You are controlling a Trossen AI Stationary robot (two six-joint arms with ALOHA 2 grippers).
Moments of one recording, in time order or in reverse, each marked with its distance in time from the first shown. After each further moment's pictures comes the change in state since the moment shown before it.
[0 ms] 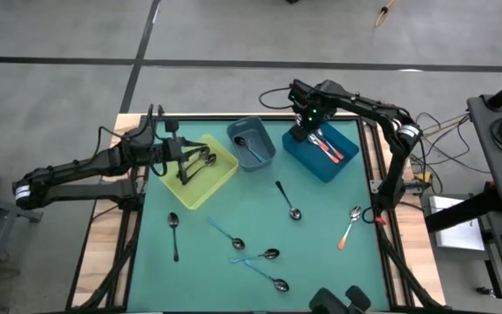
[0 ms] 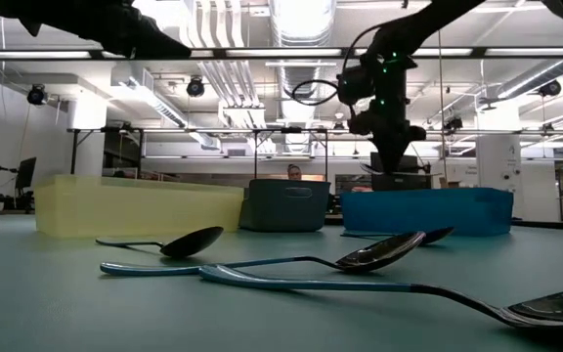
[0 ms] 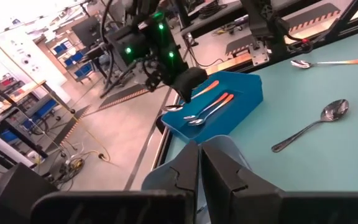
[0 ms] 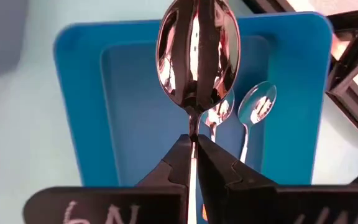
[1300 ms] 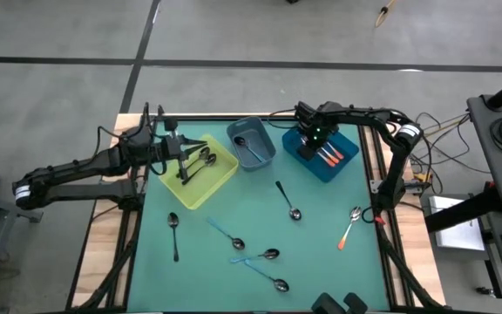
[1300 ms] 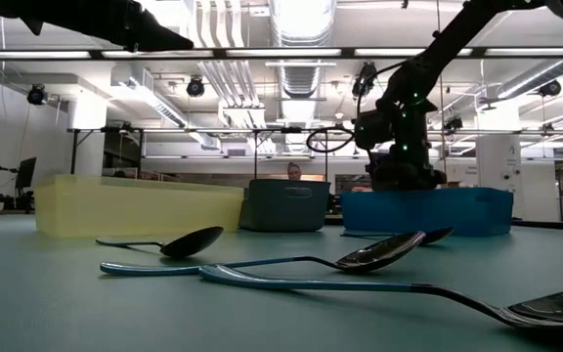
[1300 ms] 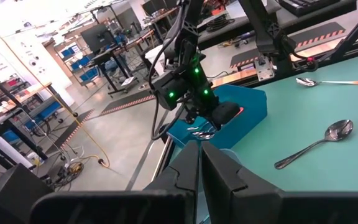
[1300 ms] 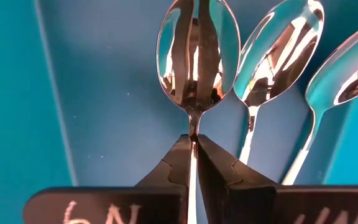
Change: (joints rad) left arm 0.000 0.000 0.001 0.052 -0.002 -0.049; right arm -0.023 -0.002 -0.374 0.281 -0.051 -0.092
